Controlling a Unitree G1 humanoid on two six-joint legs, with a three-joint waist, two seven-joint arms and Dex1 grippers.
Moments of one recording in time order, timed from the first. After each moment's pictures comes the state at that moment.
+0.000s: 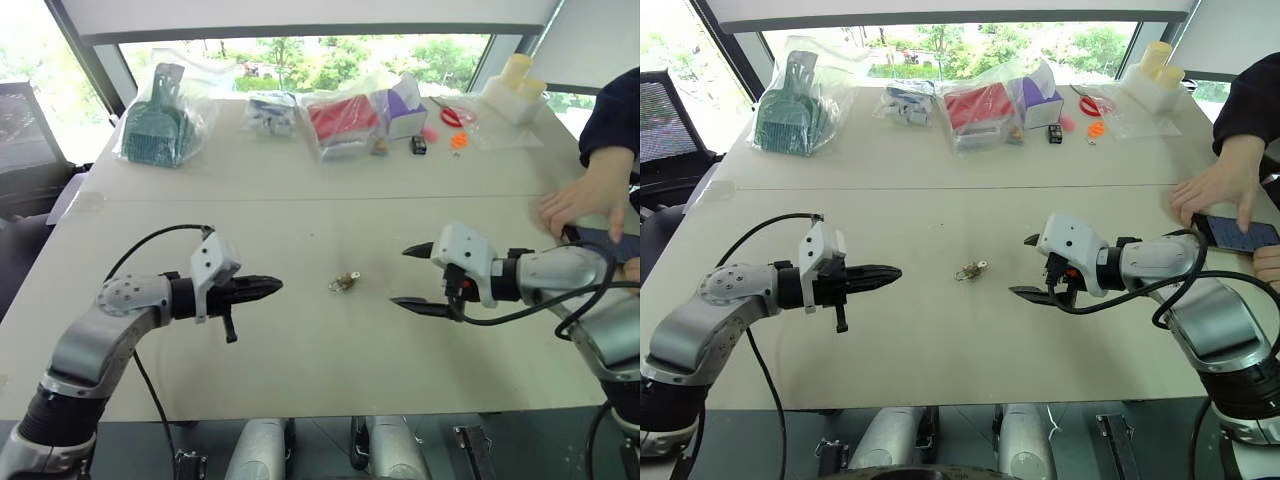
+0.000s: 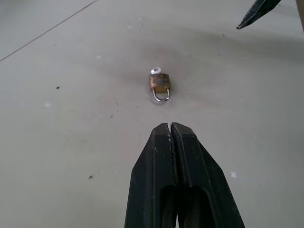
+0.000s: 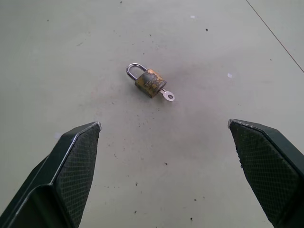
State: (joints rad) left arm -0.20 0.75 0.00 -0.37 -0.49 0.54 -0.98; right arm -0.33 -0.90 0.06 -0.45 0.34 0.67 0.99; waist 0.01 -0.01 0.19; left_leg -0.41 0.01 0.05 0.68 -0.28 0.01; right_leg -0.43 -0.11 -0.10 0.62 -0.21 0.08
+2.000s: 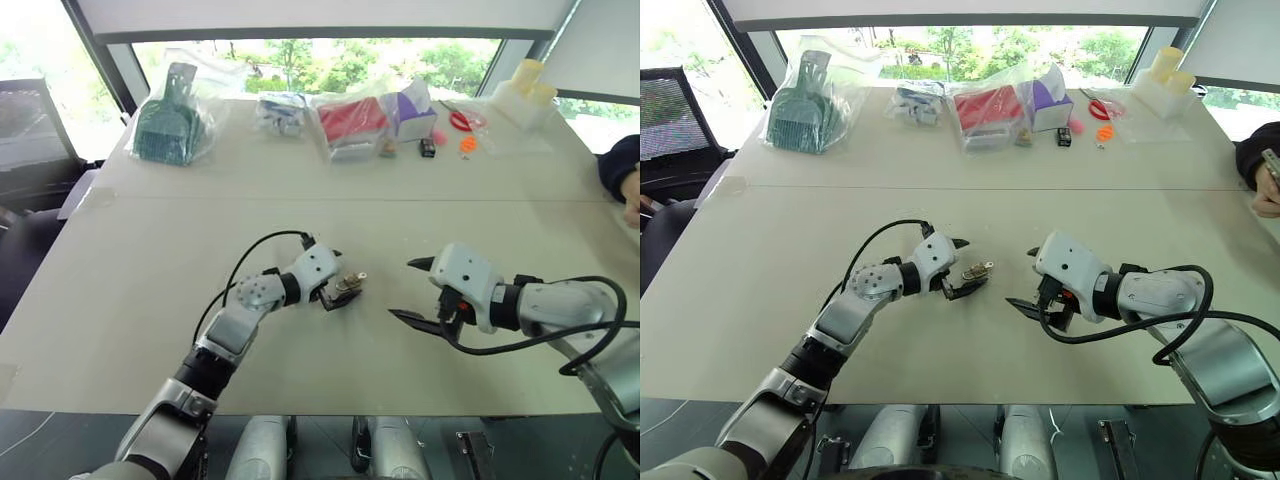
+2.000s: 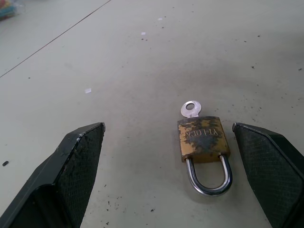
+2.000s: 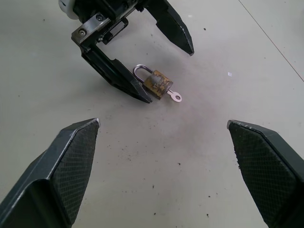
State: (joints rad) left arm -0.47 0.24 -0.36 0.18 -0.01 0.16 -0.67; right arm -0.16 -0.90 -0.02 -0.69 0.37 0.80 0.77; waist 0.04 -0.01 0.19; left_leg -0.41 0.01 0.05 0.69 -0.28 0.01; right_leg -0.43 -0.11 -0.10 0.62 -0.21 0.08
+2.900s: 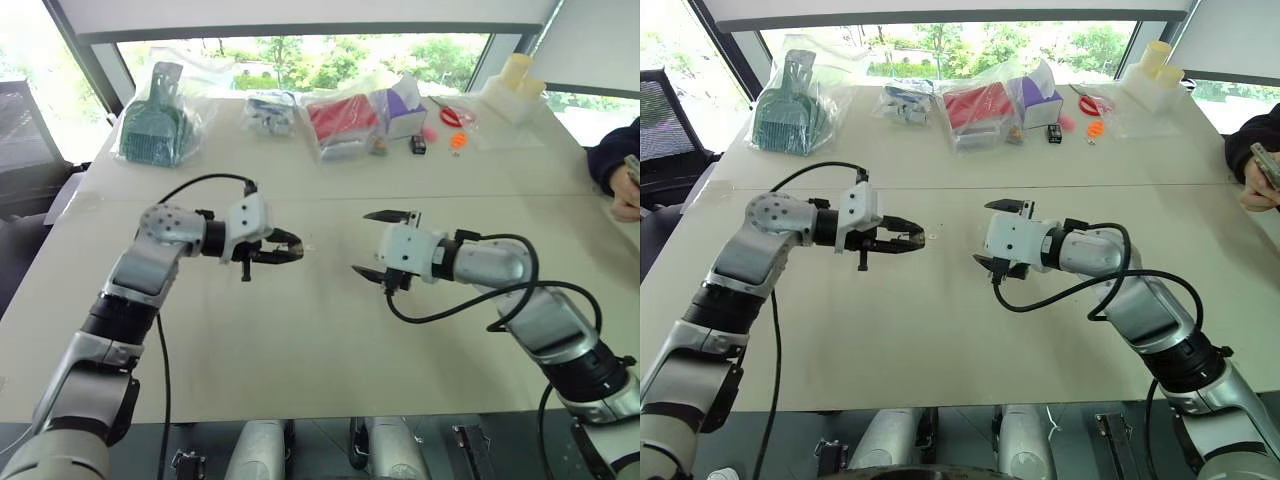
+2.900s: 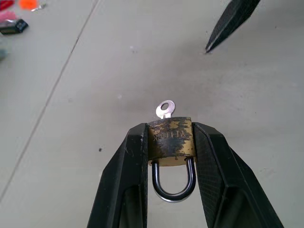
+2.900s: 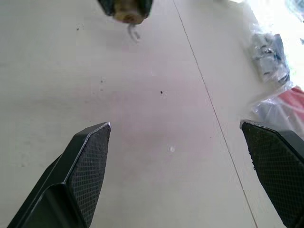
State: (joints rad) left arm -0.69 0.63 -0.21 0.17 -0.21 0.16 -1.25; right arm -0.49 -0.76 0.33 -0.34 -0.03 0.31 0.73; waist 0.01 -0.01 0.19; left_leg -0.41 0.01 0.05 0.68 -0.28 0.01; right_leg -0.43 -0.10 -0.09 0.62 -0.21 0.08
